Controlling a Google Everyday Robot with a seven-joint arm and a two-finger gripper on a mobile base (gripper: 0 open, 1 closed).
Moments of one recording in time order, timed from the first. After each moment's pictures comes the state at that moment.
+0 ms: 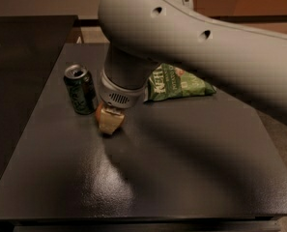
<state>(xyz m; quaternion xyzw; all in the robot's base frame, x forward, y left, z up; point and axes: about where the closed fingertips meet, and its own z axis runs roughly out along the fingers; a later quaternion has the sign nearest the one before) 0.462 0.073 0.867 -0.66 0.72 0.07 0.19</state>
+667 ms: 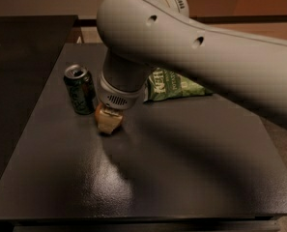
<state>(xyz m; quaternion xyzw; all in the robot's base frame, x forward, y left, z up) 0.469 0.077 0.859 -0.66 0.73 0.06 0.19</state>
